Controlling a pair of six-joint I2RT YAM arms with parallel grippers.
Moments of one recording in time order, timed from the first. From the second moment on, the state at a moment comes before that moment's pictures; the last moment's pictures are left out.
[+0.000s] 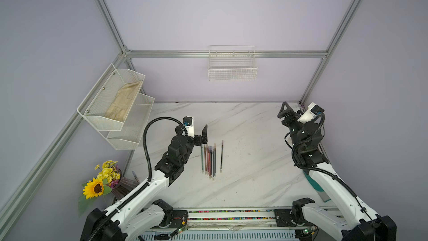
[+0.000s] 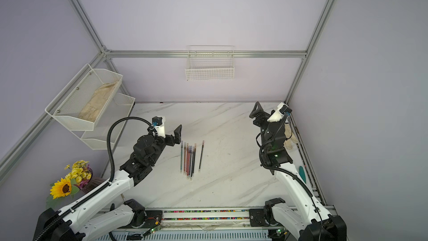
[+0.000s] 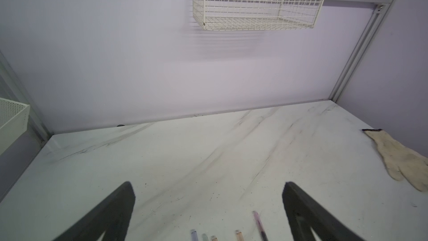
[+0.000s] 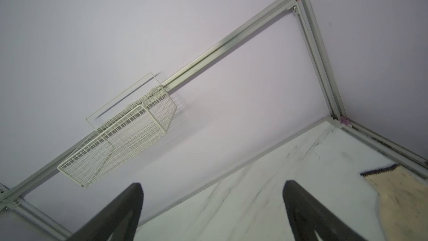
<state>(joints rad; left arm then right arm) -0.52 0.99 0.71 0.15 -0.28 -0.10 0.21 0.99 0.79 0.20 0.27 0.58</state>
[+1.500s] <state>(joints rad) -0.17 1.34 1.22 -0.38 0.18 -0.23 0.77 2.11 1.58 -0.49 0.23 0.76</state>
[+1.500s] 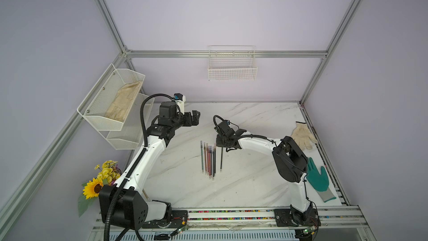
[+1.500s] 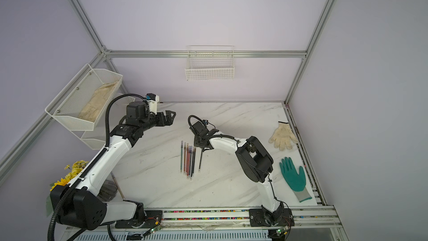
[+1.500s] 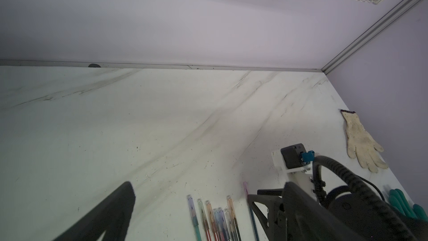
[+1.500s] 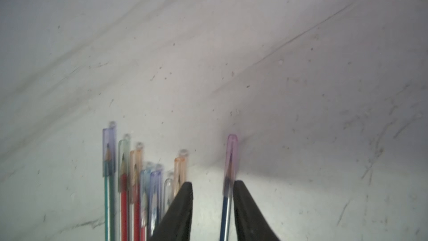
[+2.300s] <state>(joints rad) -0.14 1.34 1.22 -0.38 0.23 -0.25 0.77 2.26 1.74 -0.68 0.31 0.80</state>
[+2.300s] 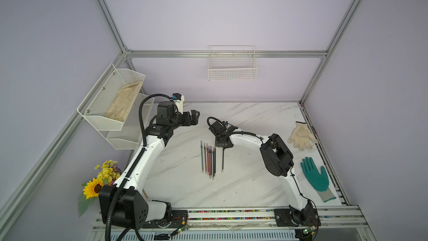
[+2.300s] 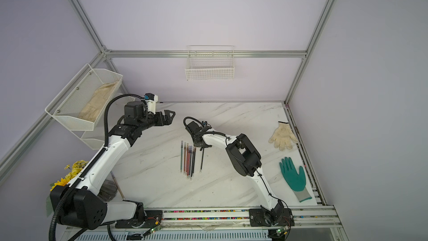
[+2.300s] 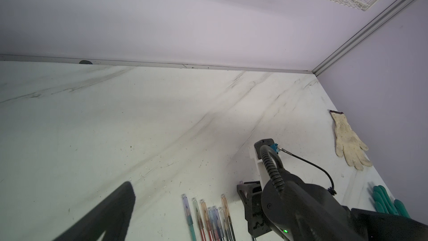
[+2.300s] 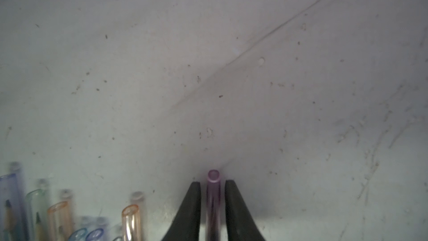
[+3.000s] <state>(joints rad) -0.14 1.34 1.22 -0.38 0.24 -0.25 0.80 2.22 1.69 -0.68 0.32 0.85</state>
